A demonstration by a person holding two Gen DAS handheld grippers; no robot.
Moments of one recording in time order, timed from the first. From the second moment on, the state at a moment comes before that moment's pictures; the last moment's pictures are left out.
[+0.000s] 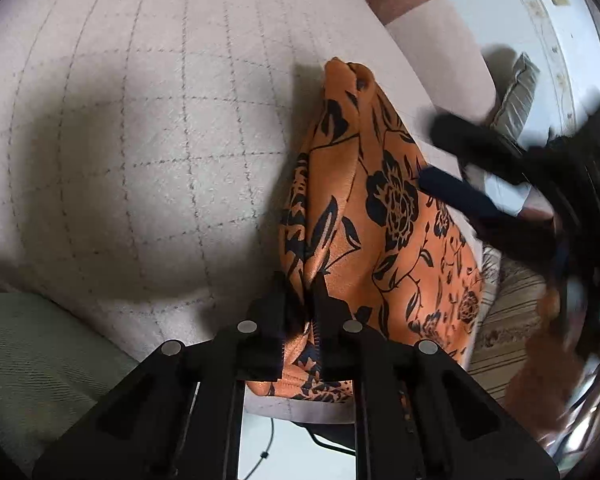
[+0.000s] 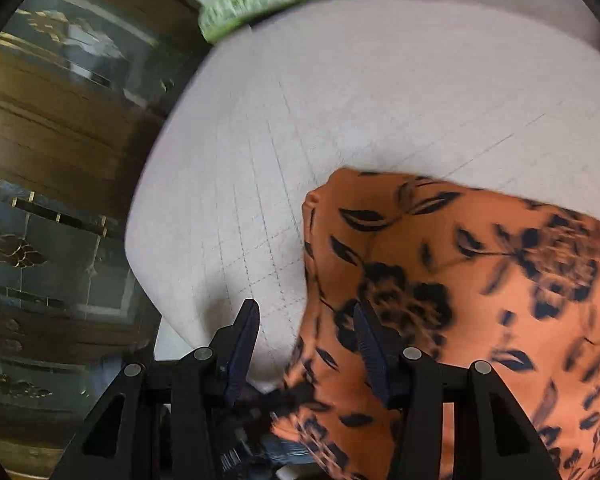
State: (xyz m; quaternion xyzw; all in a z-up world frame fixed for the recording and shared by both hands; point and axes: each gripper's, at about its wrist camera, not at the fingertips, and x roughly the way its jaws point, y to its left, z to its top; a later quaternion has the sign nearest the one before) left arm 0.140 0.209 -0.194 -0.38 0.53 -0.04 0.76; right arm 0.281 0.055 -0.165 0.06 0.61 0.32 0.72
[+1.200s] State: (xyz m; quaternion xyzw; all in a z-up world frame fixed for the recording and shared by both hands) left arm 0.095 0.149 -0.101 -0.31 0.39 -0.08 0.86; right arm 0.232 0.017 -0.135 0.05 0.55 0.29 0.78
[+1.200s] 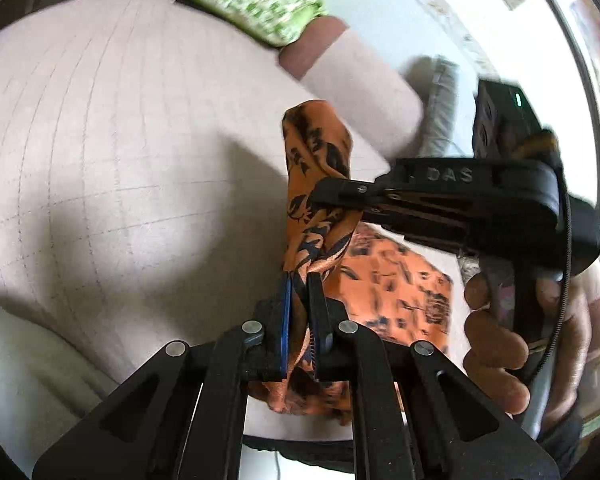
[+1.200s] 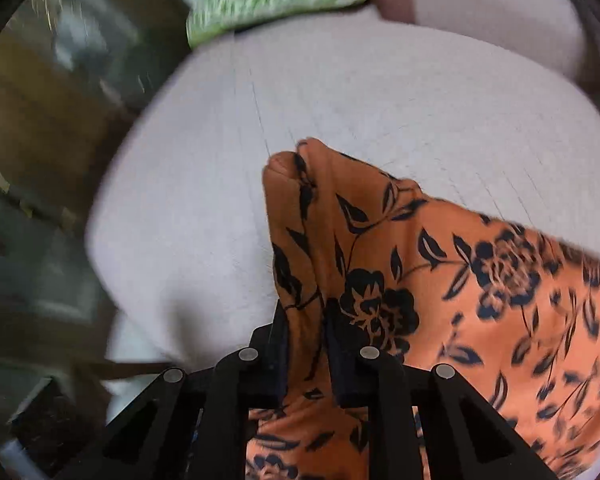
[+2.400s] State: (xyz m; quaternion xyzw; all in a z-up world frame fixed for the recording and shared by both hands) left arm 0.150 -0.179 -0.100 -0.10 0.45 -0.31 0.83; right arm 0.262 -0.405 -0.217 0.49 0.48 0.20 0.70
